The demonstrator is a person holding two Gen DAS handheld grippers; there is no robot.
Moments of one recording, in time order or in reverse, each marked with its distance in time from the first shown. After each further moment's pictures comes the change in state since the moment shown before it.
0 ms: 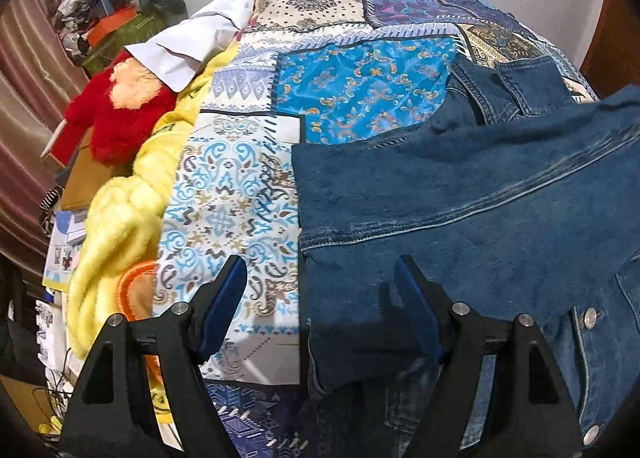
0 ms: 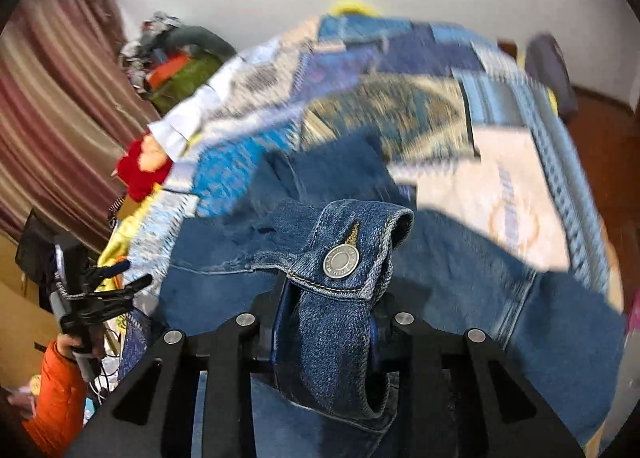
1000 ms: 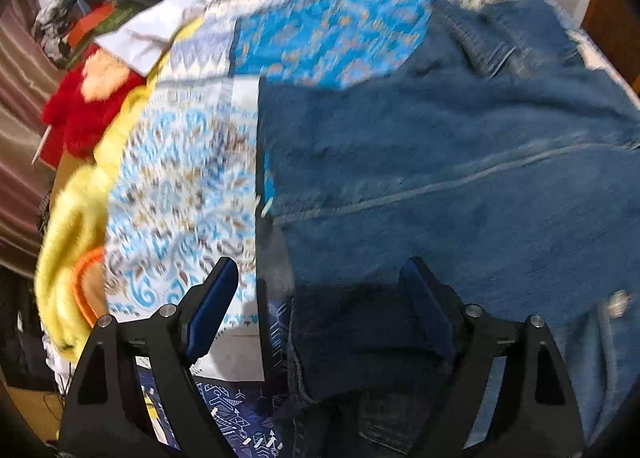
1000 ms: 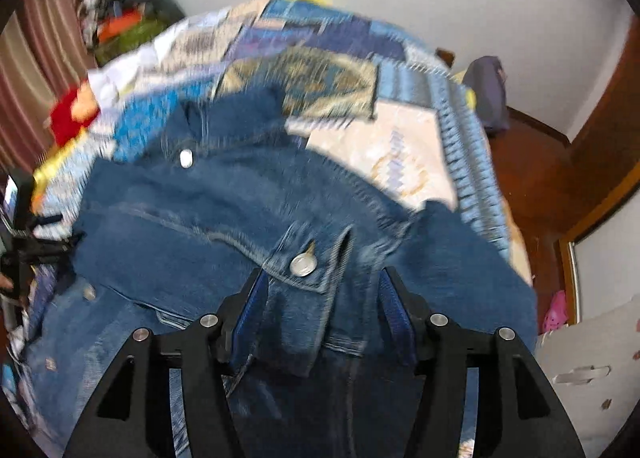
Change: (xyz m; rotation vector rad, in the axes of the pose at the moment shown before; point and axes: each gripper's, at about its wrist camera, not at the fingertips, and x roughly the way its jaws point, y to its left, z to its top) left arm 0.024 -0.034 -0.004 0.080 0.084 0.020; right arm -0.036 -0.051 -0.055 -0.044 0.031 -0.302
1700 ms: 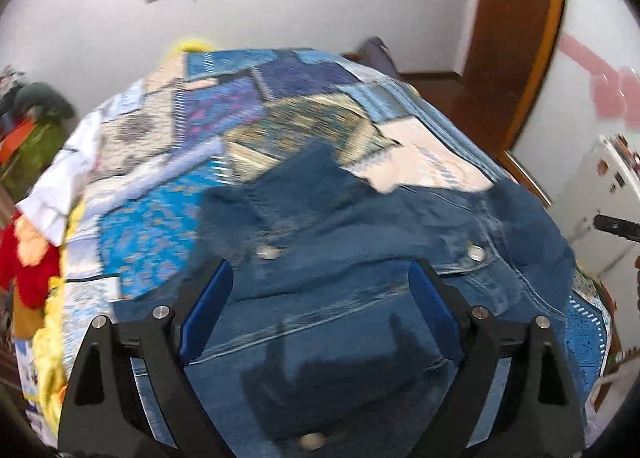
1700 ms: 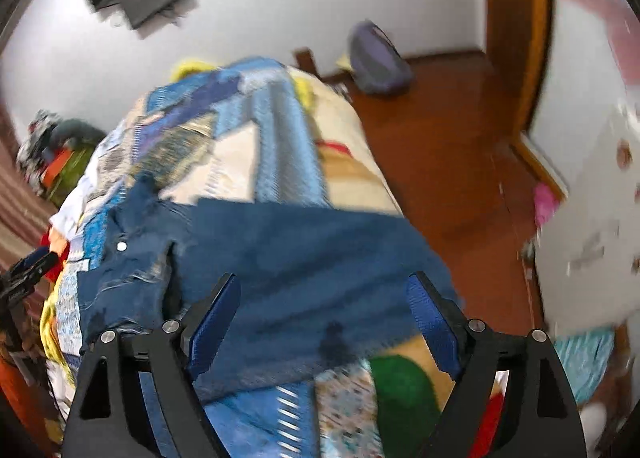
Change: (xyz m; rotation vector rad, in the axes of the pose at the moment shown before) left arm -0.113 -0.175 0.089 0.225 -0.263 -0.285; right arm -0.046 -0.183 -0.097 0.523 -0.013 -0.042
